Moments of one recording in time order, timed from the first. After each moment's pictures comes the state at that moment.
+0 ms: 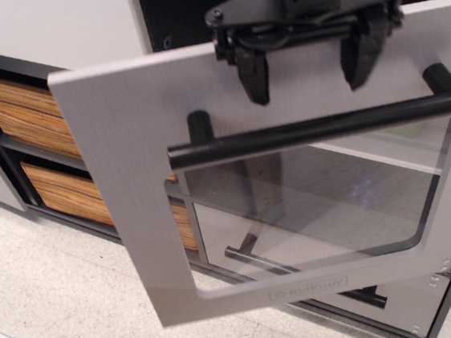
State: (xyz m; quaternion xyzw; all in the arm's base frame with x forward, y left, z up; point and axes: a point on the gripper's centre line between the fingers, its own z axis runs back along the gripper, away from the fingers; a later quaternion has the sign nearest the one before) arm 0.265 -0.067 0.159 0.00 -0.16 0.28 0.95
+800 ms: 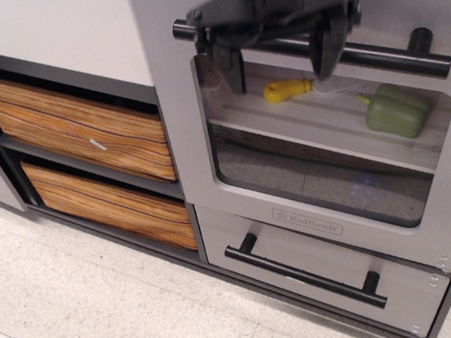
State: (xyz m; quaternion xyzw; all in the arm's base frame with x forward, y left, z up) arm 0.279 -0.055 0.137 0.00 -0.17 0.25 0.95
